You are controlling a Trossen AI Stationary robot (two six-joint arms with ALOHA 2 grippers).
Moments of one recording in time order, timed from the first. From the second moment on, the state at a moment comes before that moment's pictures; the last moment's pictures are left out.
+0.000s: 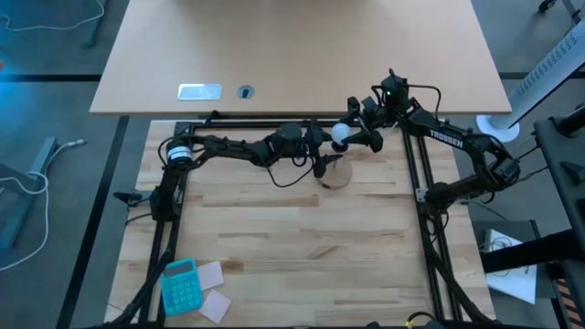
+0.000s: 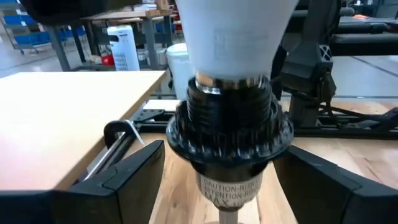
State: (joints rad) left arm 0.34 2.08 1.34 0.66 0.22 0.07; right arm -0.88 1.35 0.91 0.13 -1.23 -0.18
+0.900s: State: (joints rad) left arm 0.34 2.15 1.36 0.84 0.22 0.07; right arm -0.88 1.26 0.91 -0.01 -1.08 -0.24
